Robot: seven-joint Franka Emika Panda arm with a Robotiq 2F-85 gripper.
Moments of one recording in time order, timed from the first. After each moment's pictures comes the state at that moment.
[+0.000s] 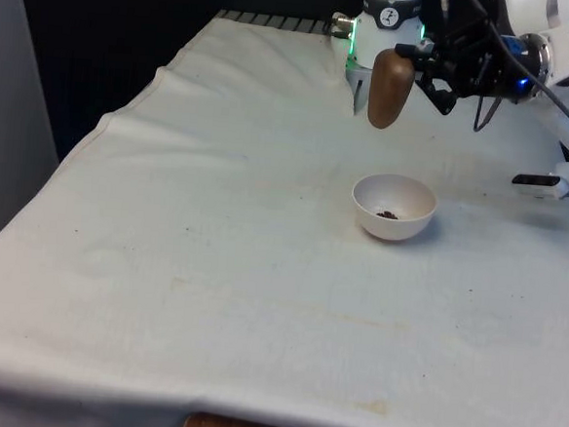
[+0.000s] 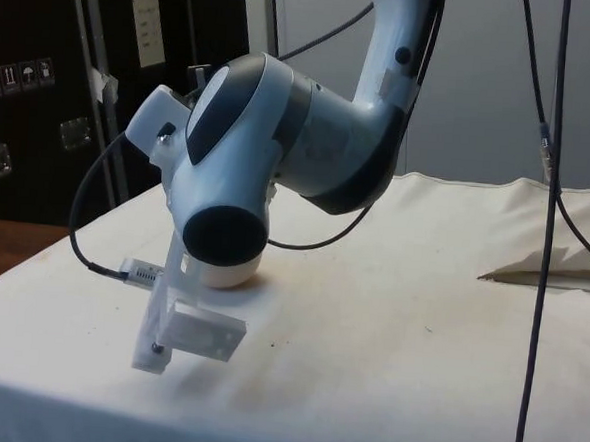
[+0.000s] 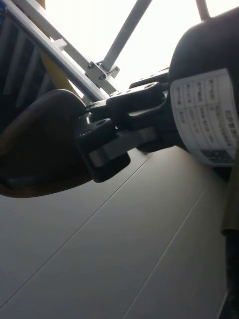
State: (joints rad) arm 0.09 0.63 0.49 -2.03 -1.83 1.18 0.92
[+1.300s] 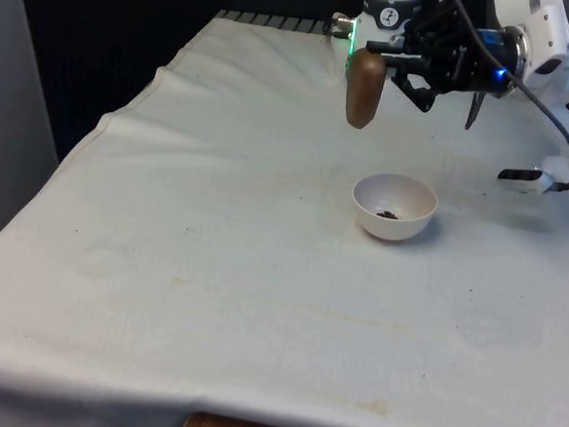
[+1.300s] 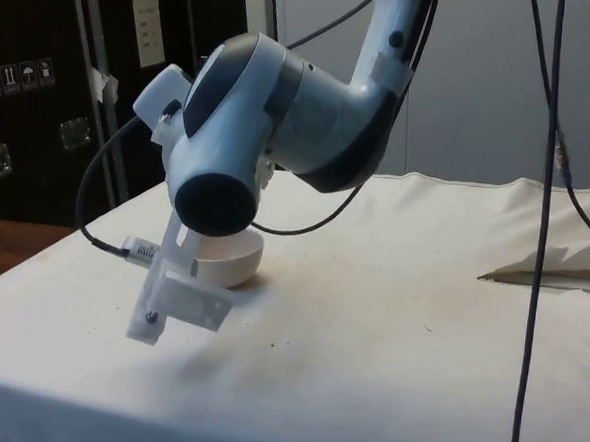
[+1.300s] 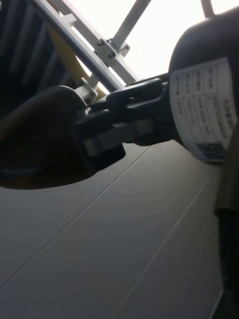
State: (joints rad) arm 0.04 0.60 0.49 -2.03 -1.80 1.24 1.02
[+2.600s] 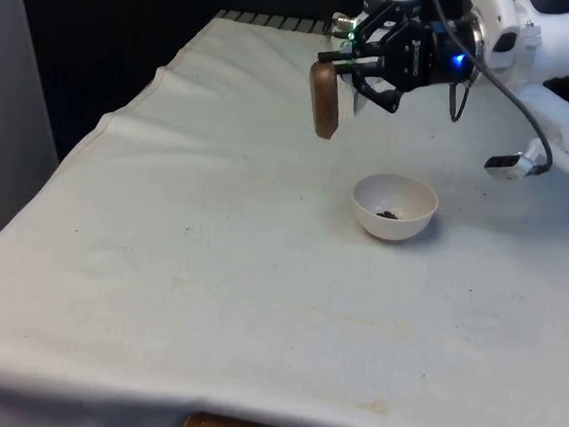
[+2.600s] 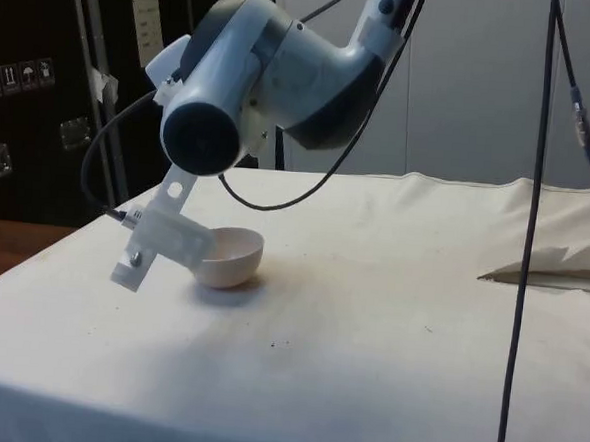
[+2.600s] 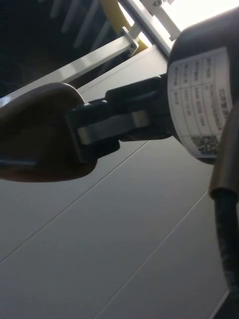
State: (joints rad) arm -0.02 0.51 0.43 -2.03 -1.69 1.46 1.13
